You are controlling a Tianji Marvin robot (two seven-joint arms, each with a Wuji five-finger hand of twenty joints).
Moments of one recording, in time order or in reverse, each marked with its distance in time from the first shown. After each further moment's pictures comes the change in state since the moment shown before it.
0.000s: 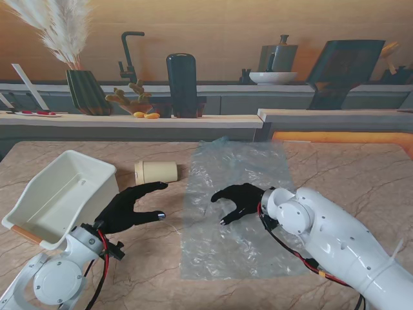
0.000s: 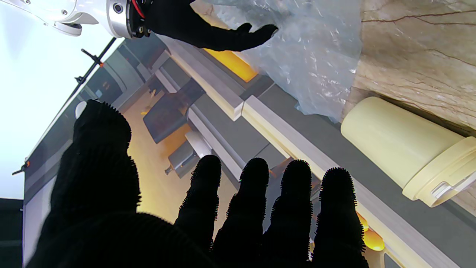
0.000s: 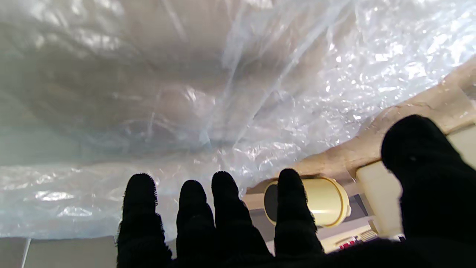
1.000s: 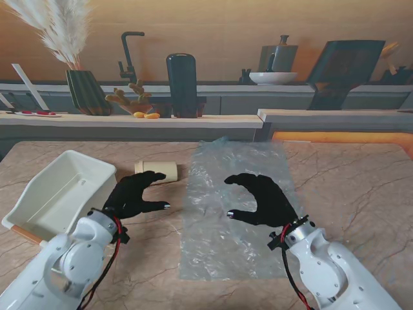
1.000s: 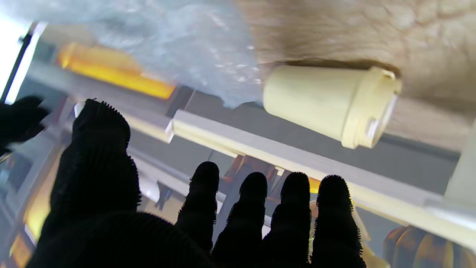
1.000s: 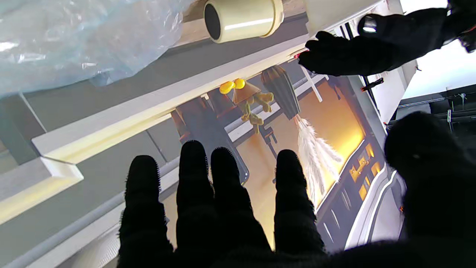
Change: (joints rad) left arm -0.163 0.006 0.124 0.057 0.403 0.296 0.055; right arm -0.591 -0.075 0.482 -0.406 -0.068 -0.176 -0.567; left_hand 0.008 0.000 -0.011 0.000 -0.072 -0.013 0.001 0.009 -0.139 -0.002 -0.040 -0.015 -0.106 -0.009 -0.041 -0.021 -0.053 -0.042 -0.052 -0.002; right_hand 0.000 -0.023 0.001 0.000 0.166 0.006 0.050 0.145 0.211 -0.002 0.086 0.106 0.295 0.006 0.137 0.166 0.129 -0.007 0.109 0.073
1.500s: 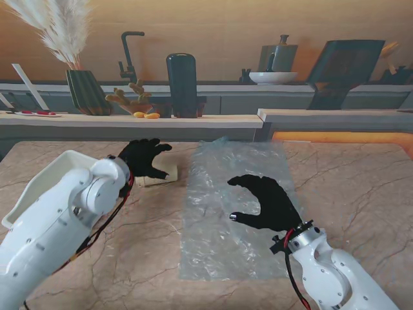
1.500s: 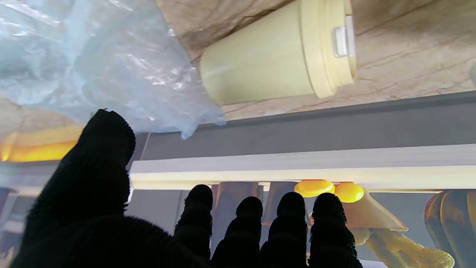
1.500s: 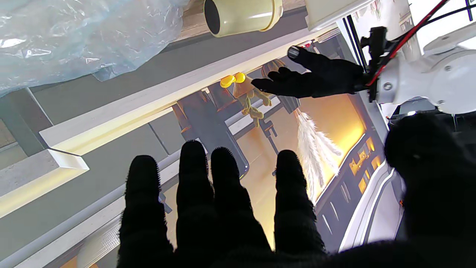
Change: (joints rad) left arm -0.500 0.063 0.279 0.212 0.094 0.163 -0.351; right arm -0.056 -0.005 0.029 -0.043 -0.009 0.003 -0.021; left_hand -0.118 -0.018 0.236 0.000 -0.225 -0.040 -0.002 -0.097 -0.233 -0.040 -0.024 -0.067 -0.165 -0.052 -0.040 -0.078 -0.060 -0.063 -0.219 -0.021; right_hand 0.000 0.000 0.000 0.000 0.000 0.000 -0.010 0.004 0.000 0.000 0.000 0.001 0.000 0.000 0.000 0.001 0.000 0.000 0.000 0.001
